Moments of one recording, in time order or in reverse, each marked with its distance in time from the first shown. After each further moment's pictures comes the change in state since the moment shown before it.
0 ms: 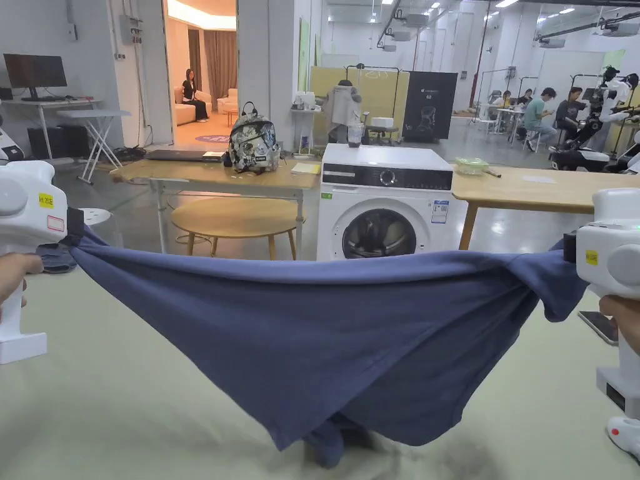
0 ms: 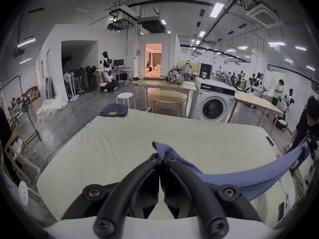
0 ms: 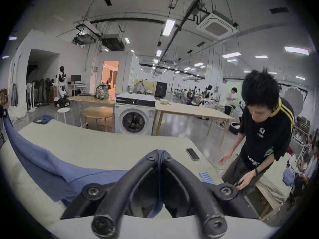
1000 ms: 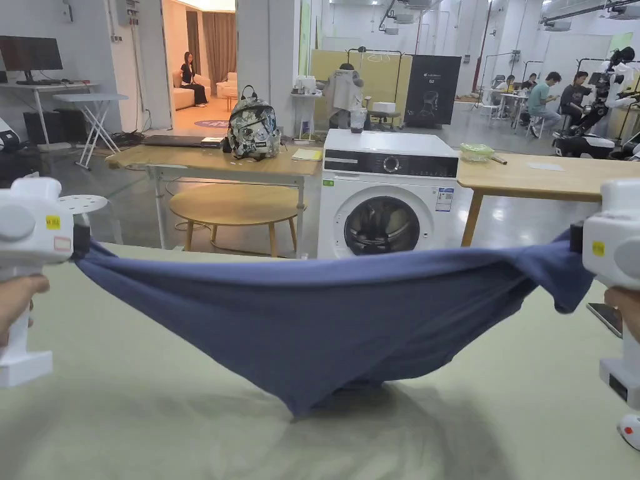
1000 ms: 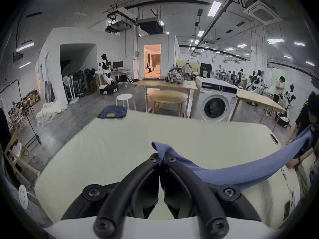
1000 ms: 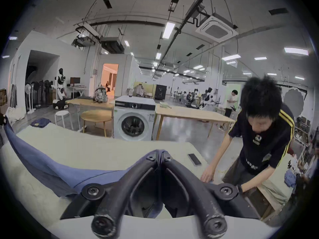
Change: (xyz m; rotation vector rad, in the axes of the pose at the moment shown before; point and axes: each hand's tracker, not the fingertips) left arm -0.015 -0.039 -0.066 -0.024 -0.013 -0.015; right arm -0.006 -0.018 -0.029 -0.029 -0.011 -0.004
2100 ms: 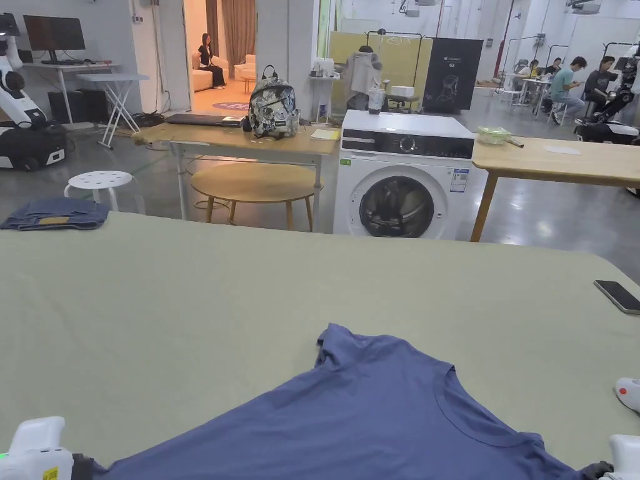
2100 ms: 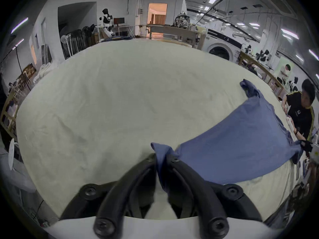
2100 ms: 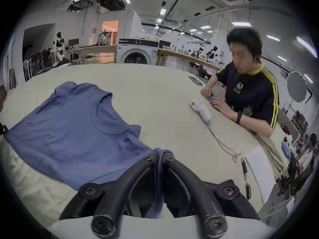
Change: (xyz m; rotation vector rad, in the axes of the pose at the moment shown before) left arm -0.039 -0.326 0.053 -0.330 0.010 0.072; right arm 0.002 -0.283 0.122 -0.367 0.011 0.066
